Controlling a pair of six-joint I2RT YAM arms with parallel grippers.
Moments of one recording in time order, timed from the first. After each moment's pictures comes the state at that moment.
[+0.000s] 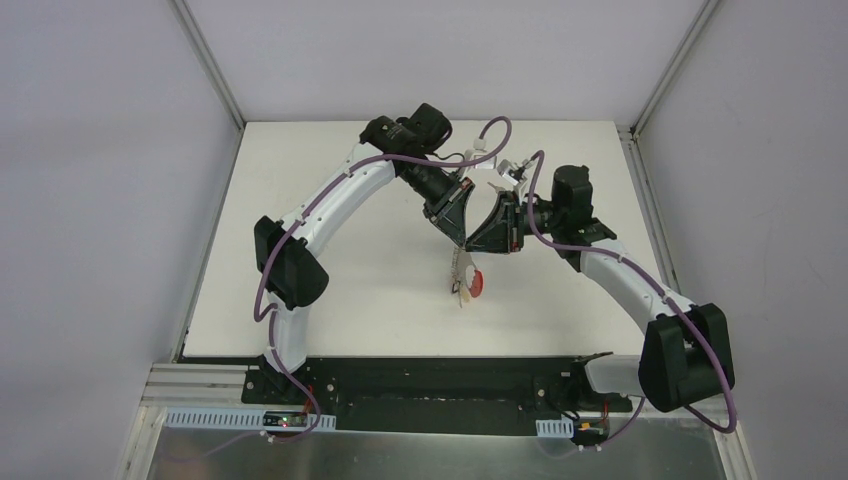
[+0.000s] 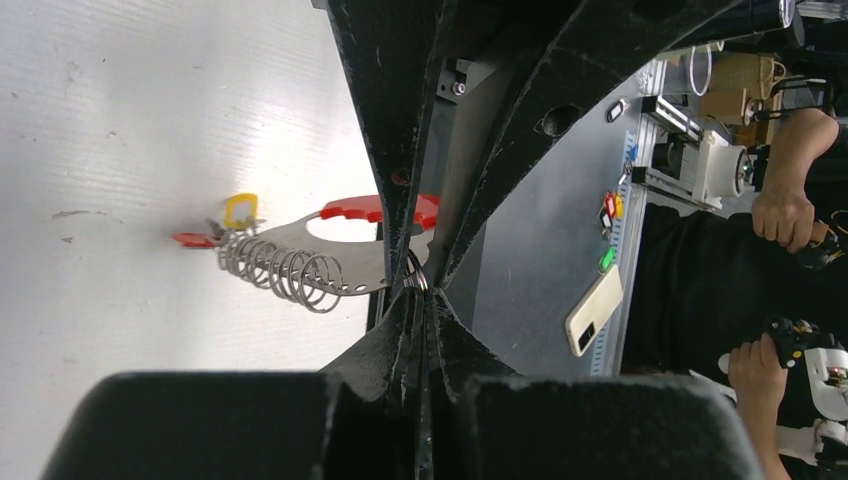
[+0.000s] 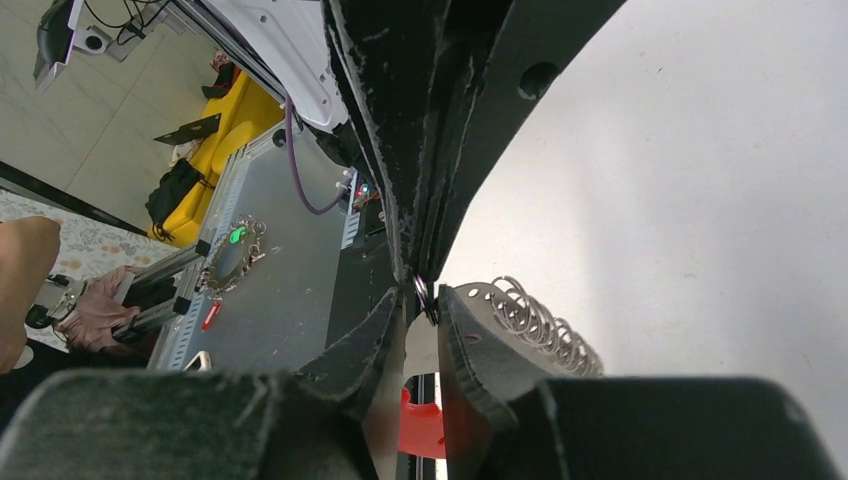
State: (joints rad) left arm -0.67 1.99 2.13 -1.30 0.95 0.22; right arm 0.33 1.30 0.85 0.16 -1.33 0.29
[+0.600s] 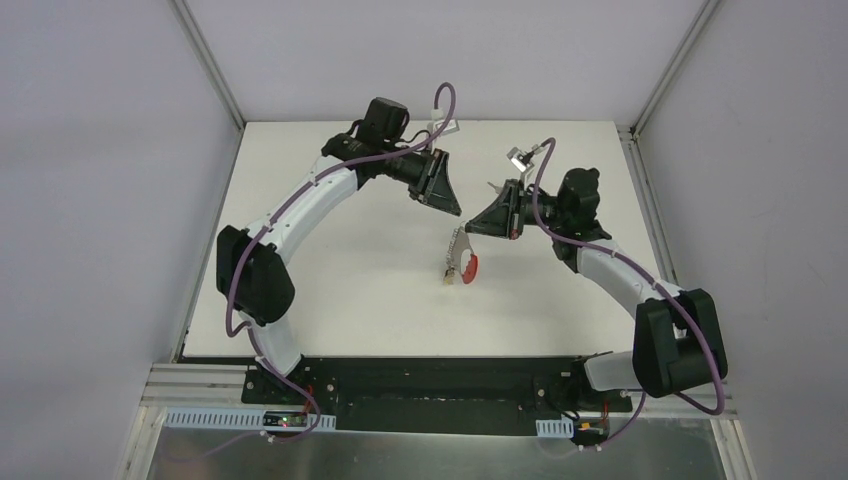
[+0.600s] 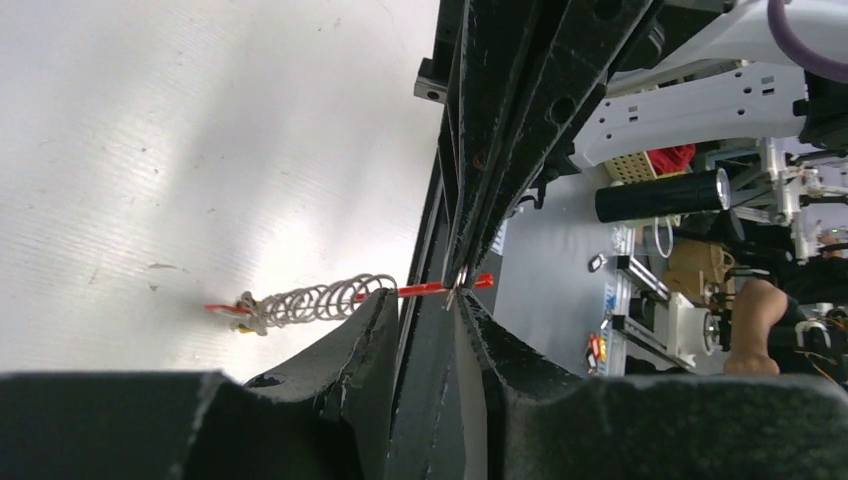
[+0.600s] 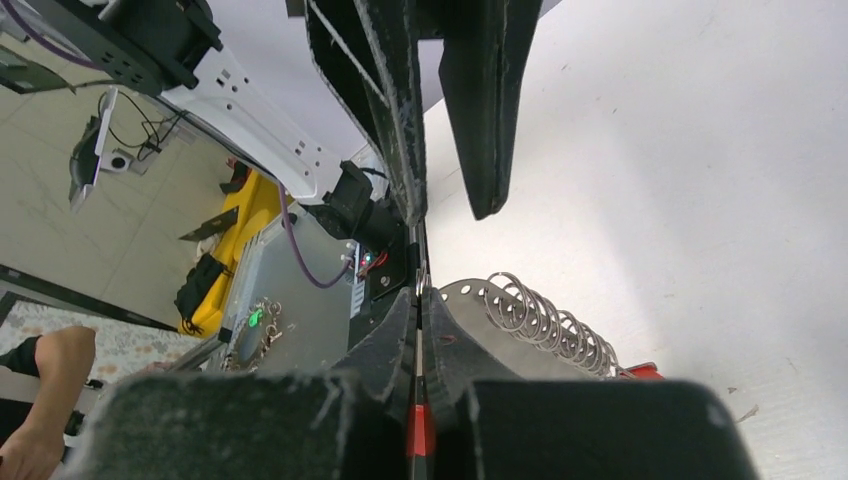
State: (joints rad) left arm -0.53 1.78 1.73 -0.68 1.01 -0.18; right arm 0.30 1.36 0.80 0.55 -1.24 0.68
